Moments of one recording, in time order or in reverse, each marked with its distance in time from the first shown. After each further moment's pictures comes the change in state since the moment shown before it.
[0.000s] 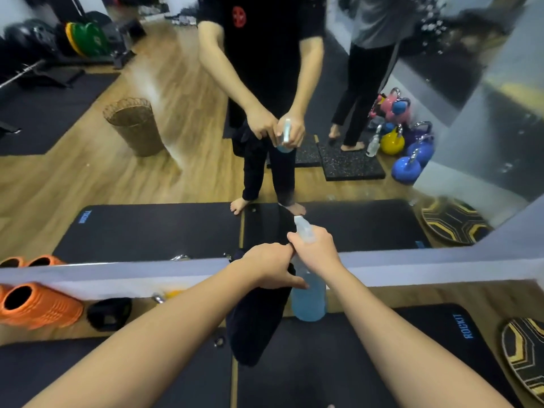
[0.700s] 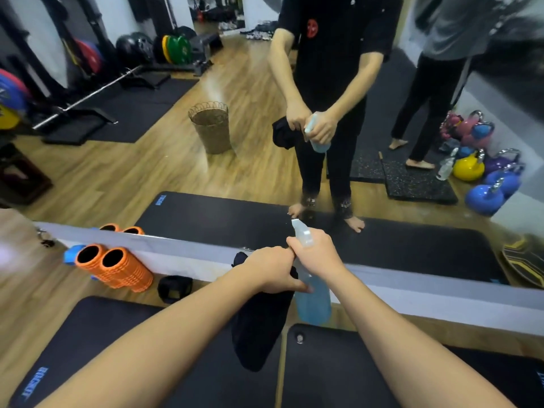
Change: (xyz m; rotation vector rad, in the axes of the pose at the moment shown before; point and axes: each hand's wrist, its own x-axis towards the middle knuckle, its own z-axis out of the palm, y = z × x) left_hand -0.148 -0.154 0.015 -0.122 0.083 -0.229; right_hand -0.063 -0.118 0.166 -0.085 -0.197 -0.222
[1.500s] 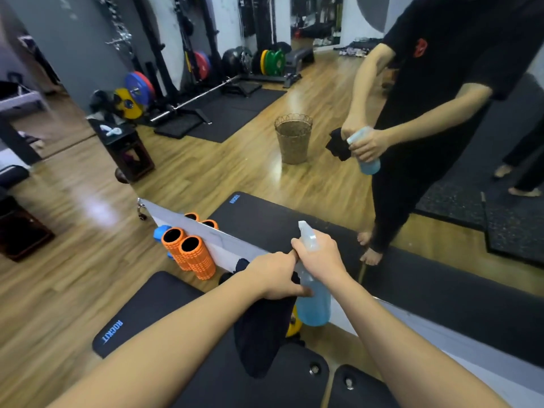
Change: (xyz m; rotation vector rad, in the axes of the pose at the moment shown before) left_hand -0.064 -0.153 -0.036 -0.083 0.138 -0.260; right_hand 0.048 -0.121 0.129 0.016 -0.159 -0.222
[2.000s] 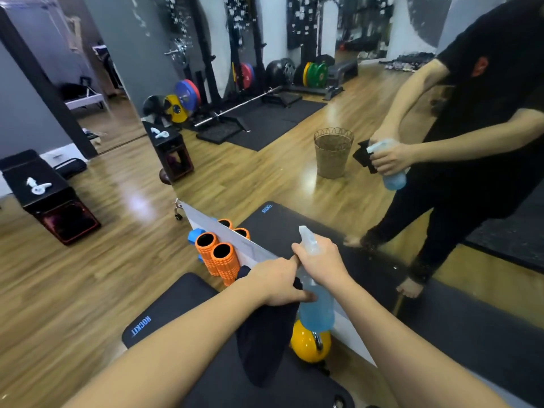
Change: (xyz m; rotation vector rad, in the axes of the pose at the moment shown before) left_hand -0.009 -0.086 -0.035 -0.055 0.057 -0.123; right_hand 0.053 -0.070 0.065 -0.069 -0.163 -0.141
